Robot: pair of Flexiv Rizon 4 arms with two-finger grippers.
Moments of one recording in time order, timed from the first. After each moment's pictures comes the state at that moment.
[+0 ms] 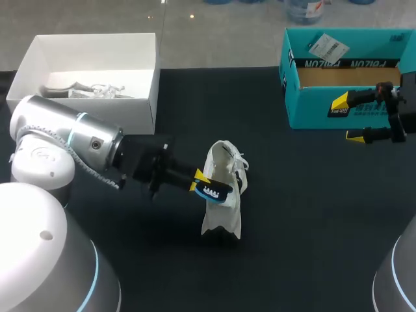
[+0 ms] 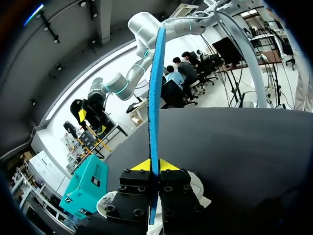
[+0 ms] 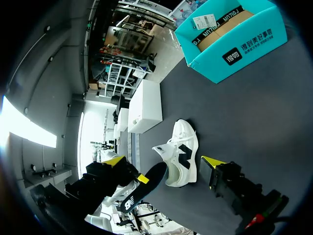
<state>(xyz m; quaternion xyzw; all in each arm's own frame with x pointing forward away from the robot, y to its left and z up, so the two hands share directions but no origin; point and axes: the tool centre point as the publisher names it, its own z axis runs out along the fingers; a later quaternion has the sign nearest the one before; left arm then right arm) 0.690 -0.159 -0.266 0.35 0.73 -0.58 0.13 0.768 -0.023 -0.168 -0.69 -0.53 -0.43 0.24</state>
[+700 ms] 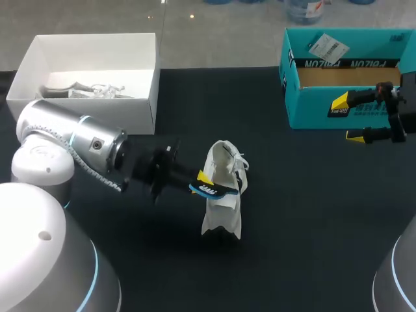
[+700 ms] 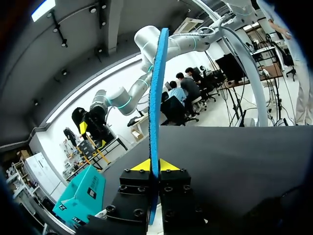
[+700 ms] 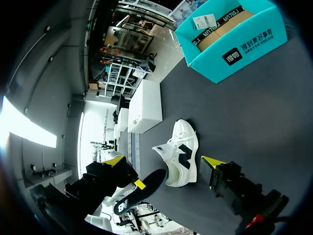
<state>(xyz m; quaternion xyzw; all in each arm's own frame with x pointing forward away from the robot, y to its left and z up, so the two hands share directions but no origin) 0.666 -0.169 -0.244 0.34 0.69 -0.63 0.09 0.768 -0.023 -0.168 -0.69 -0.53 -0.43 0.24</state>
